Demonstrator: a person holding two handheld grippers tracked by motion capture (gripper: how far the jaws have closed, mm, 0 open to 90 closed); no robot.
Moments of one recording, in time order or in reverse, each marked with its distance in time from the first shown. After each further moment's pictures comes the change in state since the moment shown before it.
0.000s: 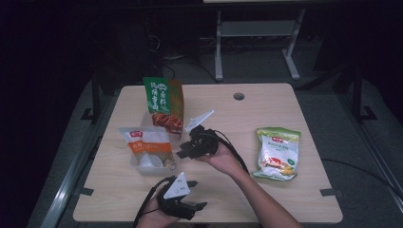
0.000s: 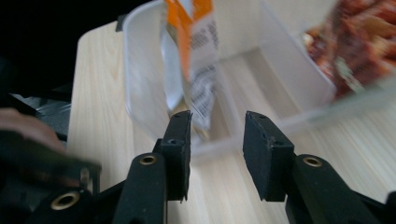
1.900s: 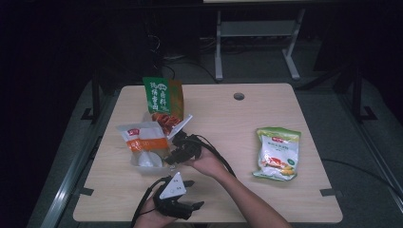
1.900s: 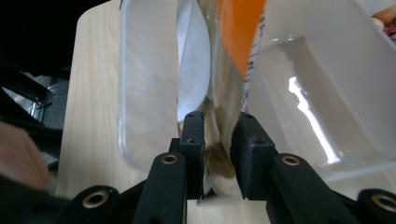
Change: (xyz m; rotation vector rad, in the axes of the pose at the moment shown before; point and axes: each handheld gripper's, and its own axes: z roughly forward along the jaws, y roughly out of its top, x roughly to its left) left arm 0.000 -0.004 -0.007 -0.005 0.010 -0.005; right arm 0.010 0.016 0.055 0.122 0.061 -0.045
